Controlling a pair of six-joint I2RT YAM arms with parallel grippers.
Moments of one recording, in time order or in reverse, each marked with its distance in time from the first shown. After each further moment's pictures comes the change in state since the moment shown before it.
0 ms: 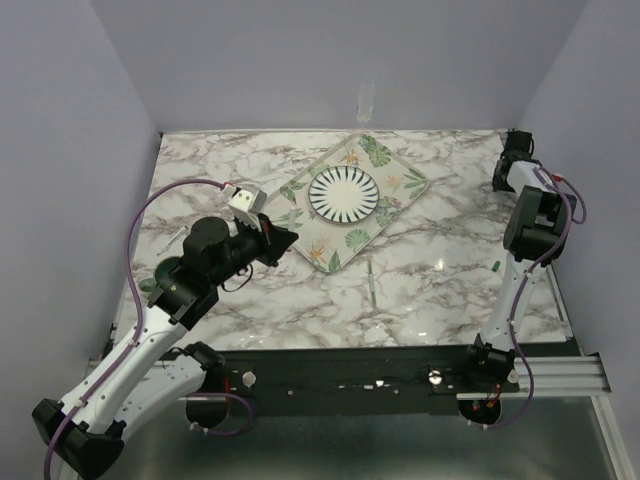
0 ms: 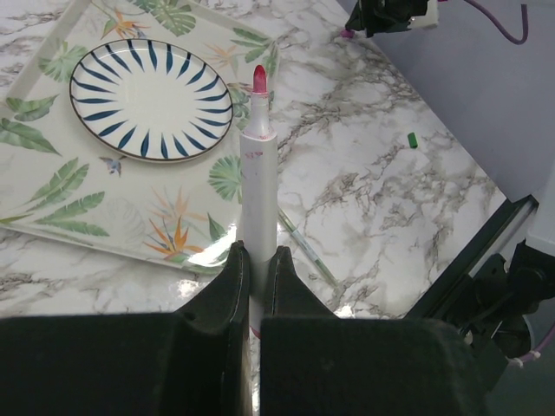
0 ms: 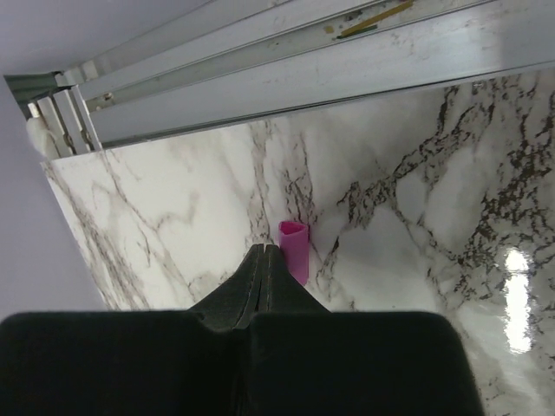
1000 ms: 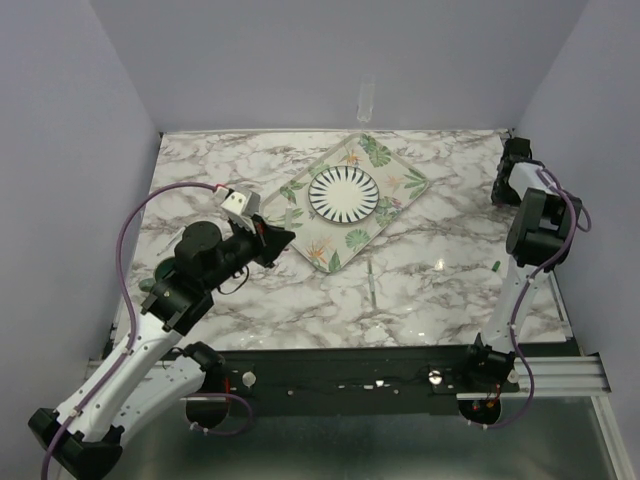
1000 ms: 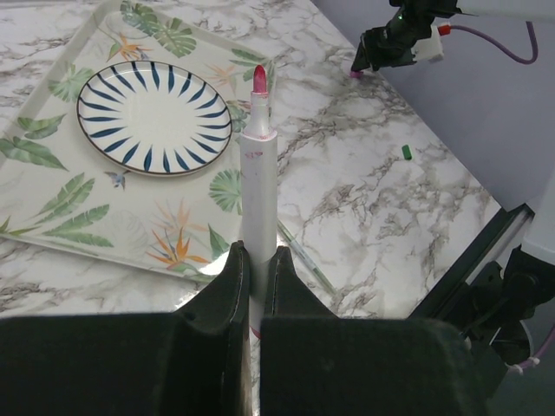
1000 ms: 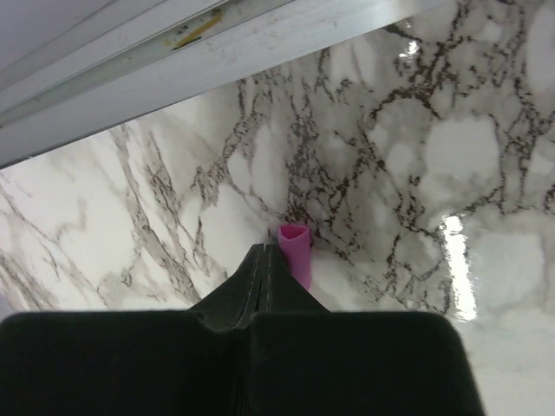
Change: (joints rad) left arm 0.000 -0.045 0.000 0.000 -0.010 0.006; right arm 0.000 -0.085 -0.089 -0.206 0.033 0.073
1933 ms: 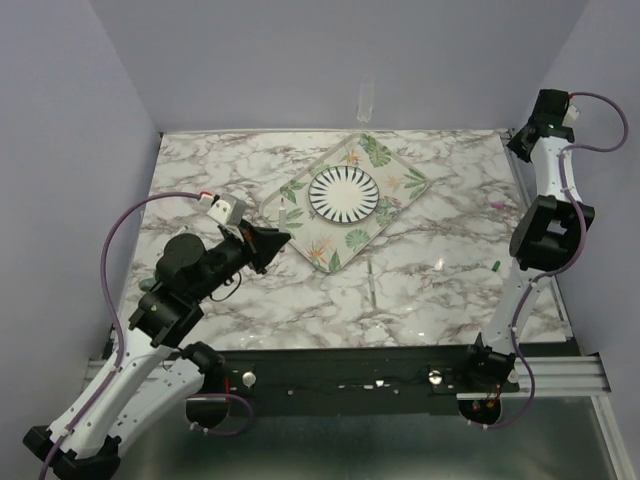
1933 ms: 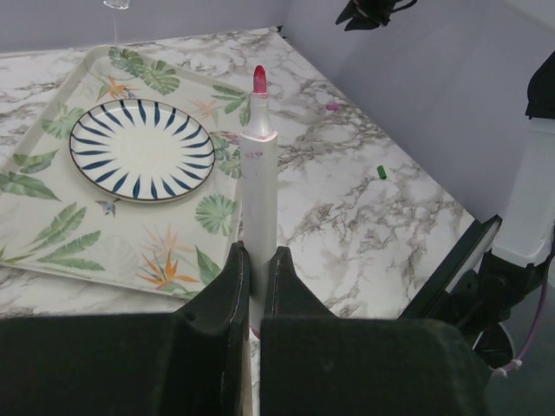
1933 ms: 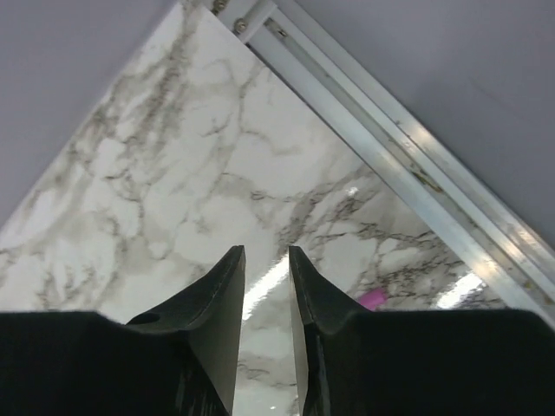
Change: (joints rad) left arm 0.000 -0.100 -0.013 0.016 0.025 -0.004; right arm -0.016 -0.066 0.351 0.023 -0.250 -1.091
